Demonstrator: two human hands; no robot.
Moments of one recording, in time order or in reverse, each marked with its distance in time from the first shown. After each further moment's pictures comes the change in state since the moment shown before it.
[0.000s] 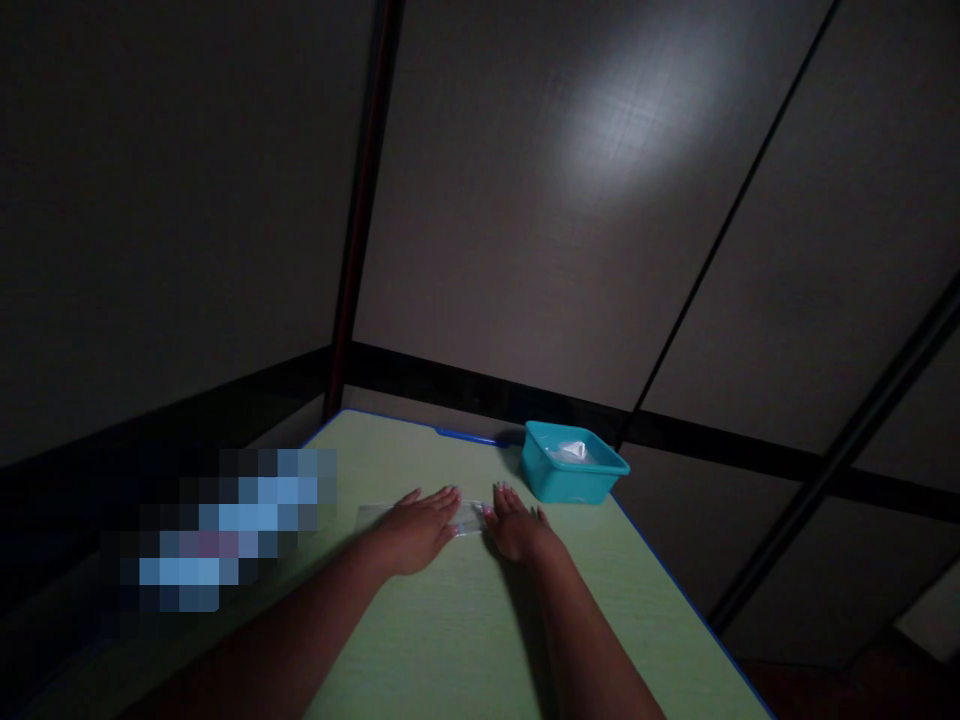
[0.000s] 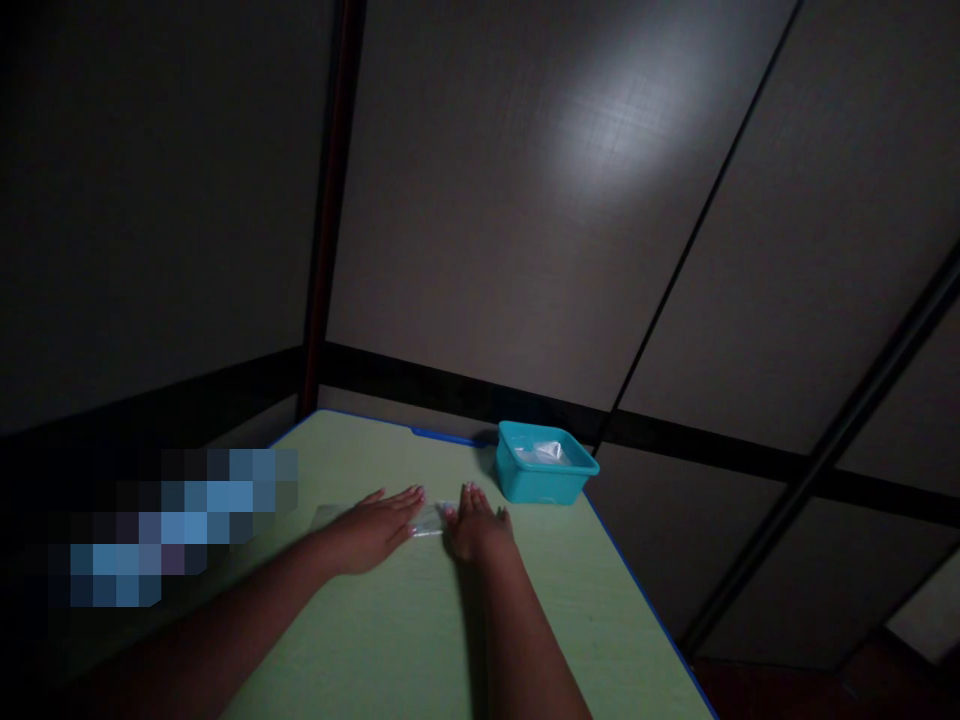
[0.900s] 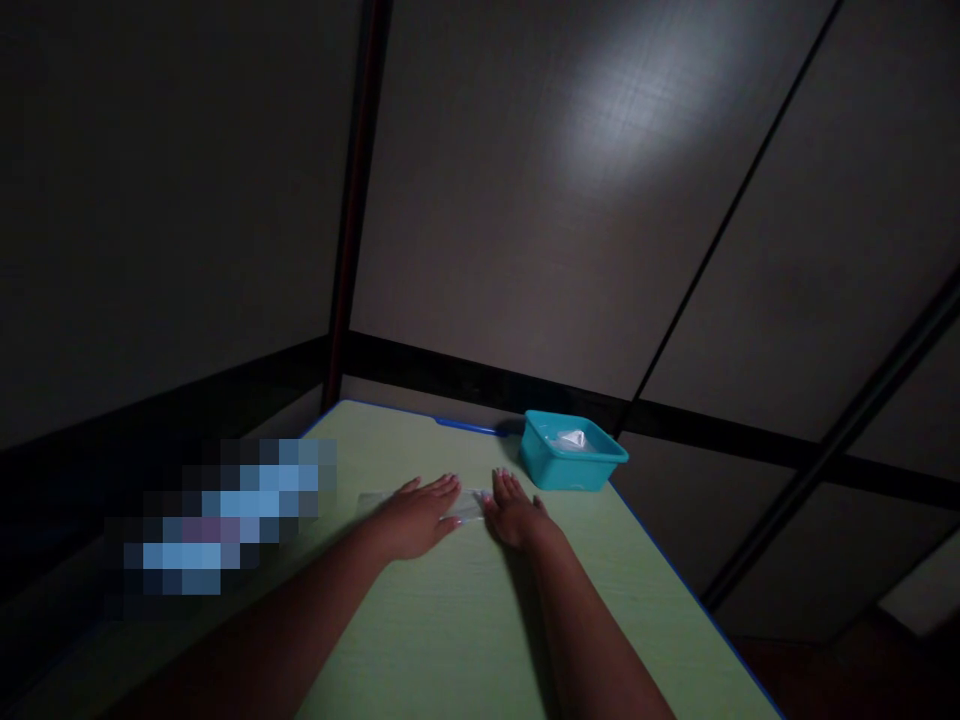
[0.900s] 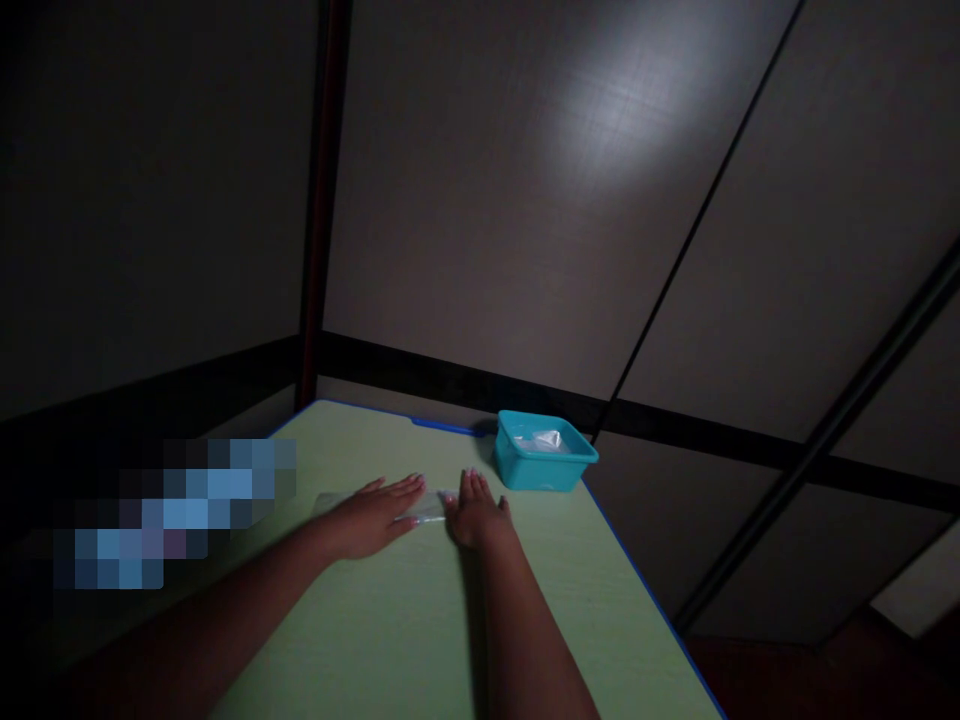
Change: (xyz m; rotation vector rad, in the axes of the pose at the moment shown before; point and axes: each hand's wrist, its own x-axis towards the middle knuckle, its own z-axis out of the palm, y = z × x) left_hand 0.002 -0.004 0.003 -0.019 0.000 0.000; right_hand 0.006 0.003 0.004 0.057 -0.013 0.004
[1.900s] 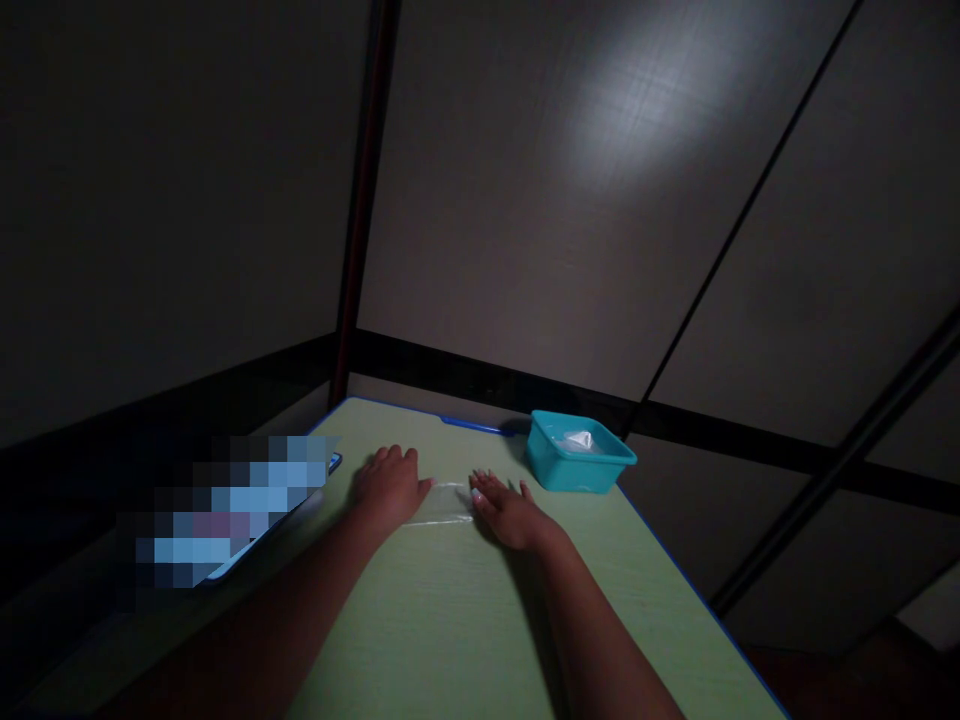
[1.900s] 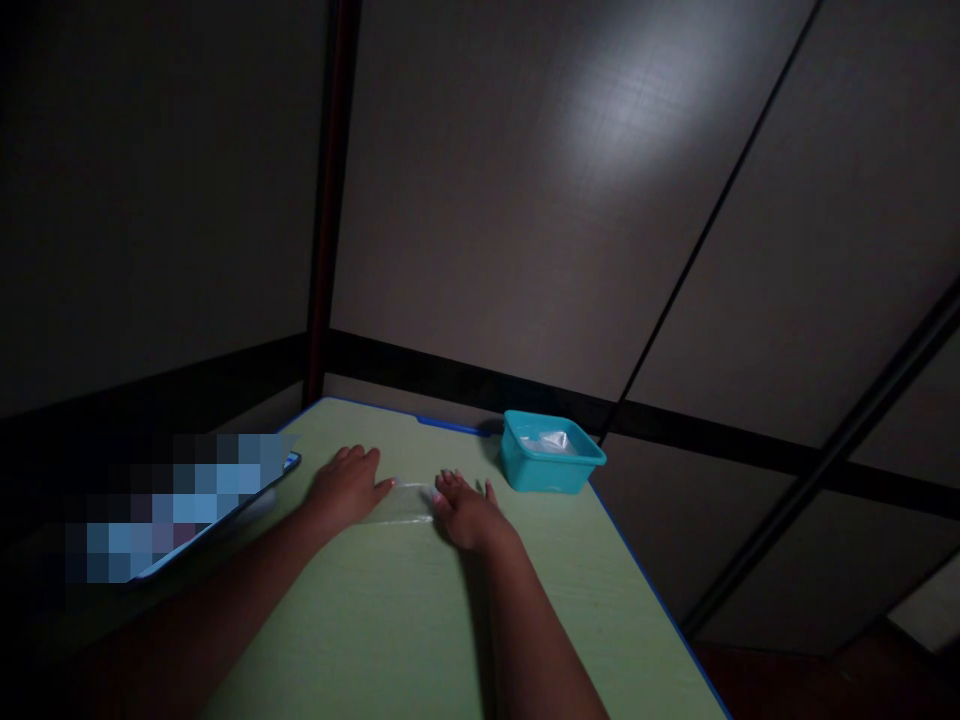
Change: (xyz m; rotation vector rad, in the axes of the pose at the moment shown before) left_hand -0.006 -0.012 -0.027 0.210 0.303 -0.572; right_hand -0.015 -0.013 -0.007 0.095 0.065 -0.353
